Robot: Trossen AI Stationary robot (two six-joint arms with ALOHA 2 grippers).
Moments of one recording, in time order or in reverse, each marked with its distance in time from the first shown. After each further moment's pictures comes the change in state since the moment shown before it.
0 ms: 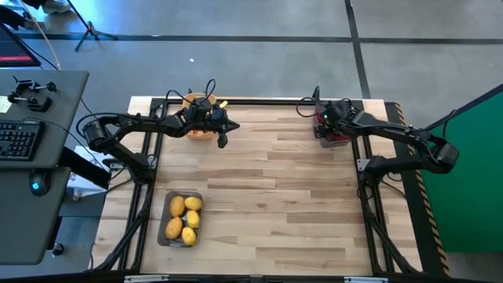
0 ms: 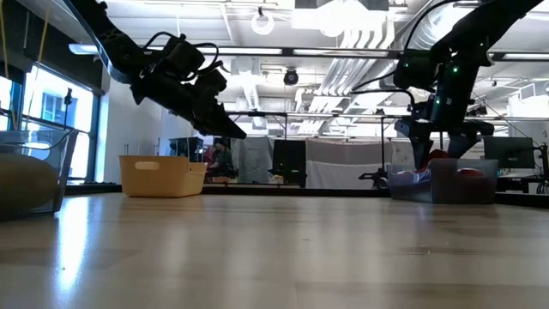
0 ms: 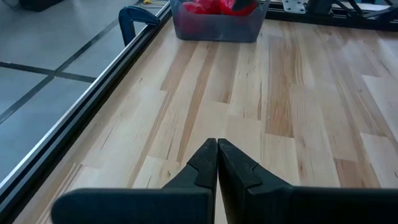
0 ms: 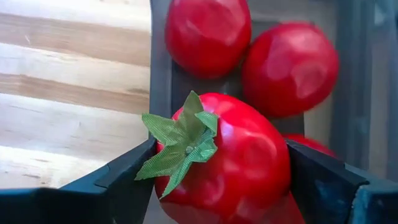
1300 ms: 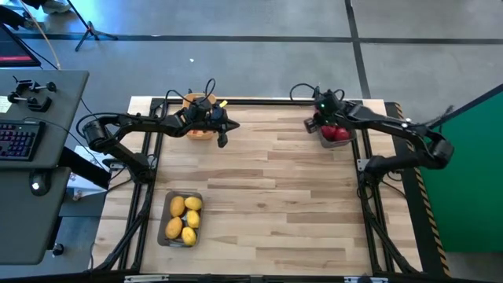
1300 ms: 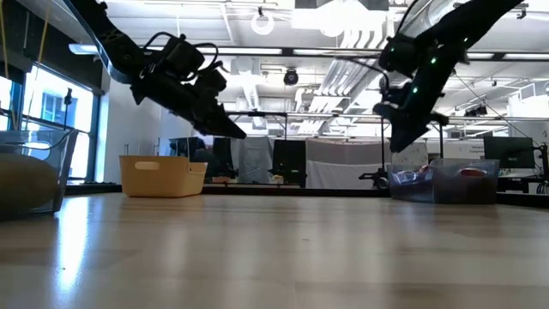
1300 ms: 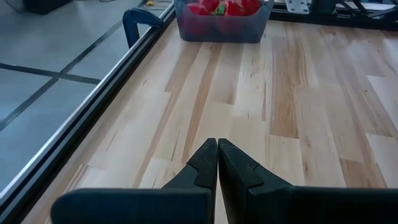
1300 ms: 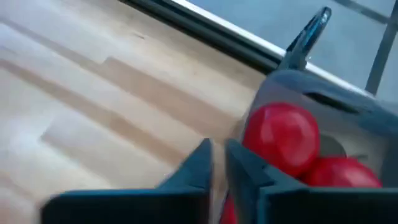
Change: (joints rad) left arm 0.005 0.000 0.000 0.004 -0.007 0.010; right arm -0.013 0.067 0.116 0.177 -0.098 -0.366
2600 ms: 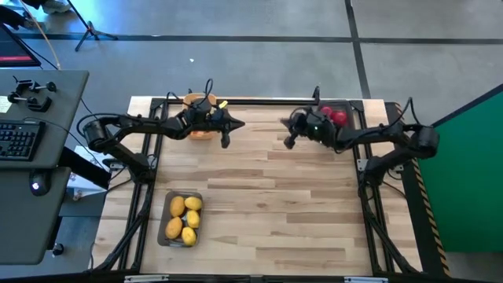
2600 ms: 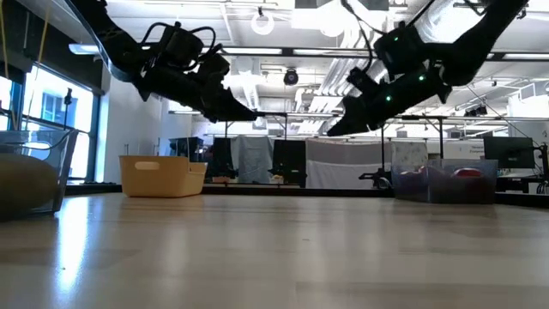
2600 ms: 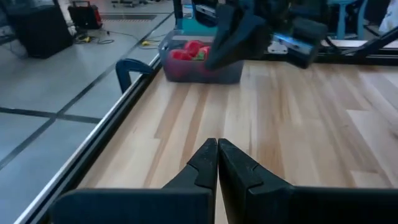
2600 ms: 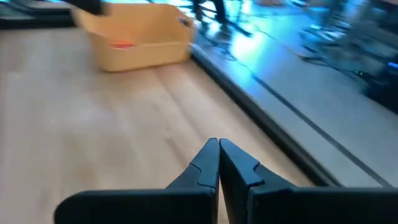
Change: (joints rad) left arm -0.050 0.000 0.000 0.158 0.004 -0.020; right arm 0.263 0.173 -0.235 1.016 -0.084 -0.382
